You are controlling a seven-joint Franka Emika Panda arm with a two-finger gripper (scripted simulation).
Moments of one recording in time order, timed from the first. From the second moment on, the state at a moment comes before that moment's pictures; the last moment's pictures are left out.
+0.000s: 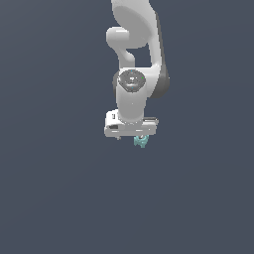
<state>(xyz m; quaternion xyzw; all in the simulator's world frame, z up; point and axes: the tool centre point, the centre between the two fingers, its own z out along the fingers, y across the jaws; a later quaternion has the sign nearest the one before) -0.009 0.013 0.142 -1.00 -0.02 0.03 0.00</state>
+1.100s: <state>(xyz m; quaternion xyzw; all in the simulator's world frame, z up) -0.017 0.031 0.128 -1.00 0.00 0.03 0.02</state>
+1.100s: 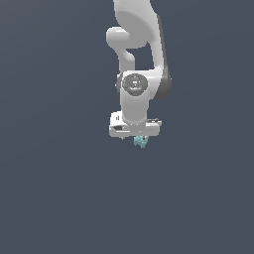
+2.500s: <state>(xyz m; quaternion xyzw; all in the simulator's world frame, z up) -0.063 0.073 0.094 -0.98 0.22 0.00 0.00</state>
